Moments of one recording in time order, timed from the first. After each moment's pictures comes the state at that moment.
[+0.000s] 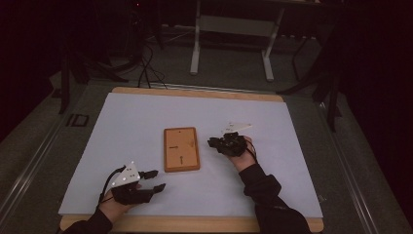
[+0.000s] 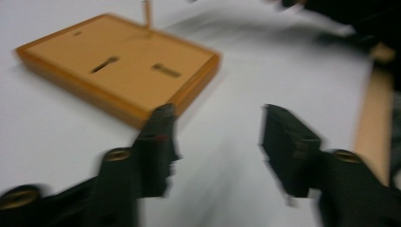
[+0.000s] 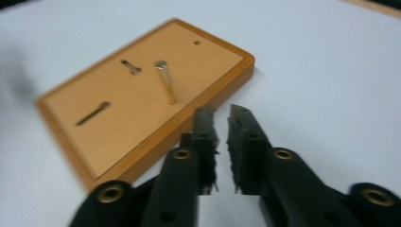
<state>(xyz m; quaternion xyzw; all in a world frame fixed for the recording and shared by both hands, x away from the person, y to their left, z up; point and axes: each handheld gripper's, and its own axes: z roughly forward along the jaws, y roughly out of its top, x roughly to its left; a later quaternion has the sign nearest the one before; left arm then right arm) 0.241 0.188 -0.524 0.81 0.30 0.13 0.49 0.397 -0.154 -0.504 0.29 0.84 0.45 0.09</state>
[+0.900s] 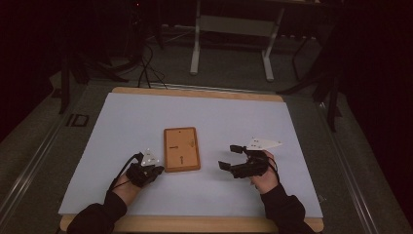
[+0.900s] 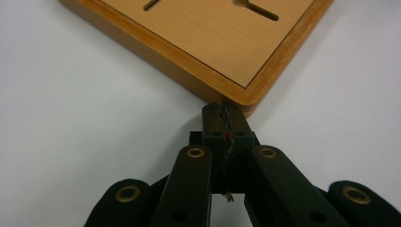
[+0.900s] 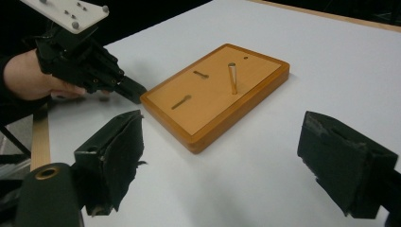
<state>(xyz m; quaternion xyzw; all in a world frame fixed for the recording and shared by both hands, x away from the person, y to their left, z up) 0.292 0.161 -0.536 0.86 0.37 0.15 0.33 0.331 -0.206 -0.481 0.27 0.80 0.53 0.06</state>
